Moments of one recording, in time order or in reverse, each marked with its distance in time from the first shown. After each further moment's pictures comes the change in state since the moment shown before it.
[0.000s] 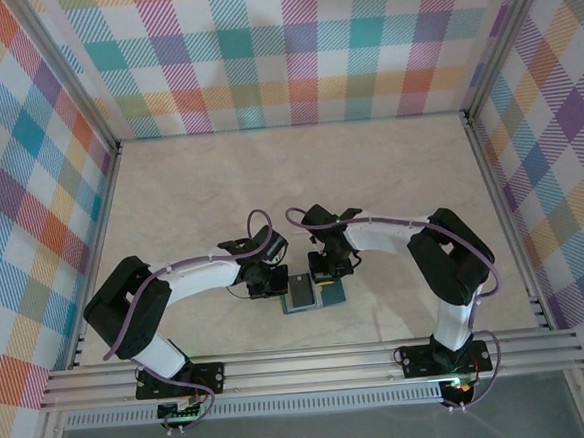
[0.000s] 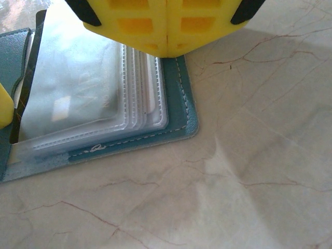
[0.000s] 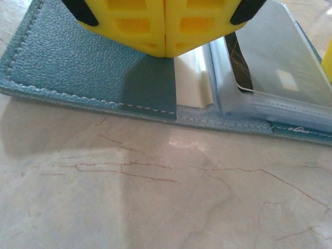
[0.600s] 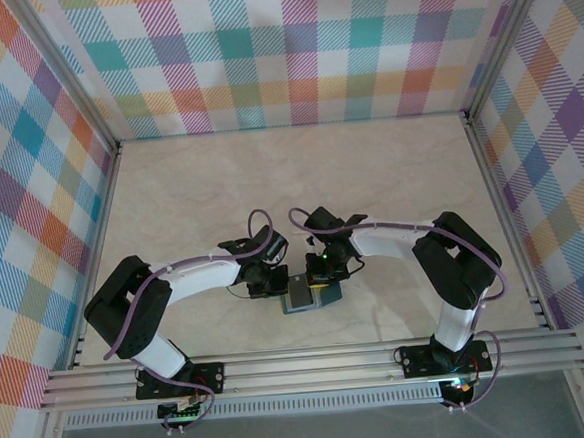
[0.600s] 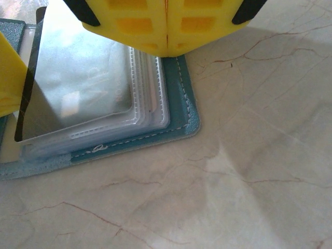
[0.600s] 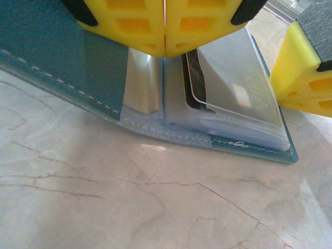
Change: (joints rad) left arm 0.000 0.002 0.002 0.002 0.000 0.018; right arm 0.002 -0.043 -0.081 0.152 -0.124 0.049
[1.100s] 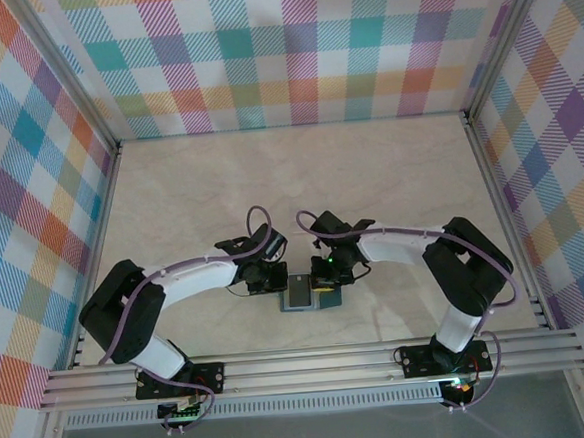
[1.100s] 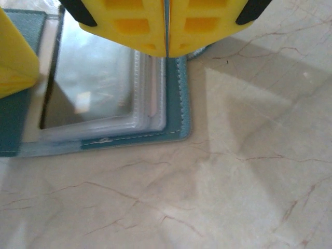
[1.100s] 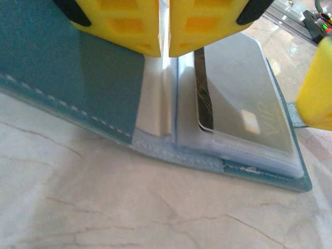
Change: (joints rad) left arm -0.001 -0.047 0.006 -0.002 -0.041 0.011; right arm 0.000 -0.075 -0.080 0.021 0.006 0.068
